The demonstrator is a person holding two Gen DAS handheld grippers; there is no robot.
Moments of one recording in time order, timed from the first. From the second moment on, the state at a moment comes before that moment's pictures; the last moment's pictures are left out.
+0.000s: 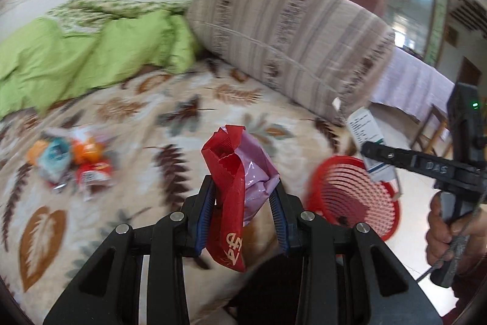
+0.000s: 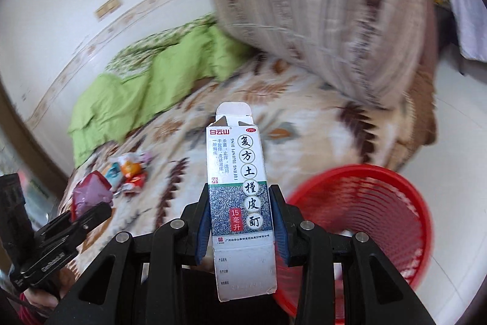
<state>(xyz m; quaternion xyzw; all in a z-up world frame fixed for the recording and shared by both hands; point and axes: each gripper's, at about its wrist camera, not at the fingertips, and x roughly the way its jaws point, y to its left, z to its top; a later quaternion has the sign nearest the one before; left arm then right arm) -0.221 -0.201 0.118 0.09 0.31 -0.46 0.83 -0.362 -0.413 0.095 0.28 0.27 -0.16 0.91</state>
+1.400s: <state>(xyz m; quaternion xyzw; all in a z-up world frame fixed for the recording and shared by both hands) -0.077 -0.032 0.078 -0.02 0.37 -0.20 0.91 -0.225 -0.305 0.105 0.19 0.34 -0.04 0.92</state>
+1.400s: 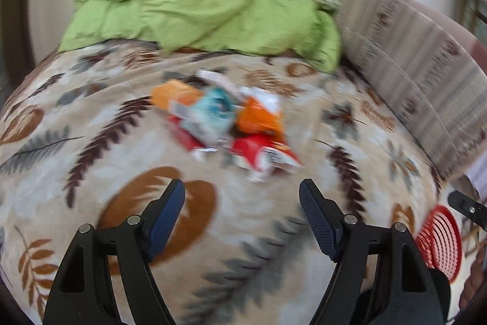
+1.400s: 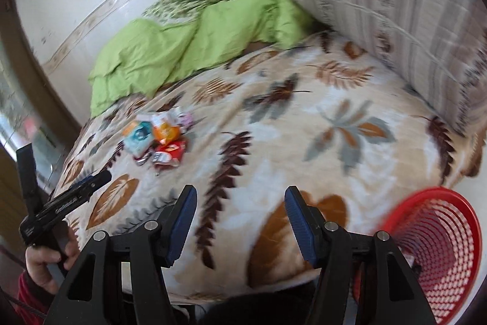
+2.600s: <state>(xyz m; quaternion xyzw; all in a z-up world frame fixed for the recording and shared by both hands) 0.050 -0.035 0.054 -0.07 0.38 -0.20 0.90 0.000 -0.230 0.071 0.20 0.34 -0.01 0.92</state>
